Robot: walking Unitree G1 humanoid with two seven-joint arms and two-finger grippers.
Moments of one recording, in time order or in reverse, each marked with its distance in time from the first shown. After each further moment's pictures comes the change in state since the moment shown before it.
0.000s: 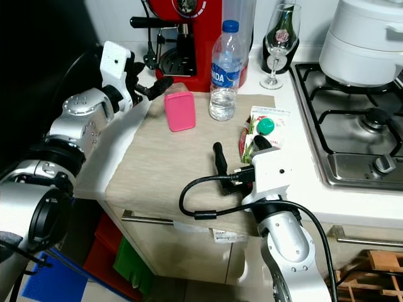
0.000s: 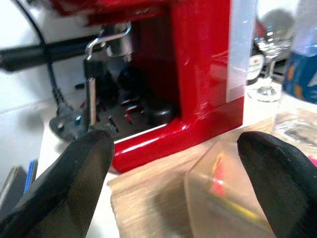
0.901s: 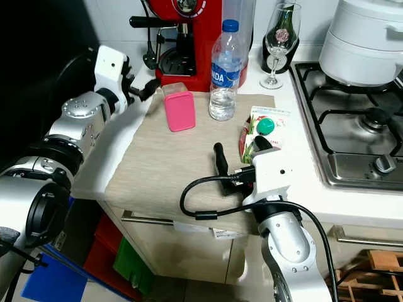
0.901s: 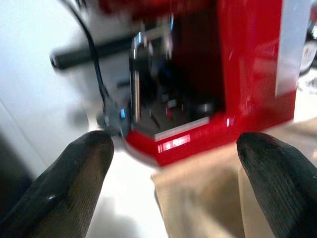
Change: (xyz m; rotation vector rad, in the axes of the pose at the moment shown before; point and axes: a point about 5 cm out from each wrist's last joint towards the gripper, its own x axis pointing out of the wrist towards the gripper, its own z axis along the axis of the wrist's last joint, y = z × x) left arm -0.003 0.009 0.002 0.110 -0.031 0.137; right arm -0.001 -0.002 -0.001 -0.010 0.008 -0.002
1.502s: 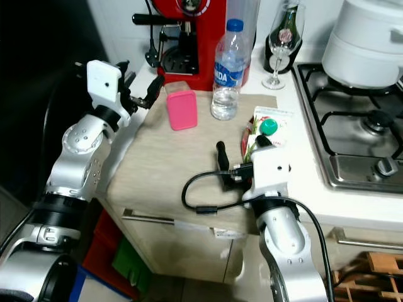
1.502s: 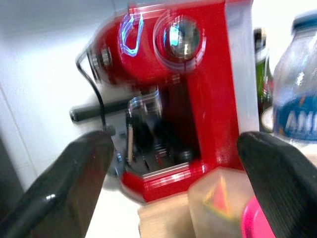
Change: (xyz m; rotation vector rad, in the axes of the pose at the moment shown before) left arm -0.055 -0.048 0.017 0.007 -0.268 0.055; right arm 0.017 -0.004 -0.004 -0.019 -0.008 -0.059
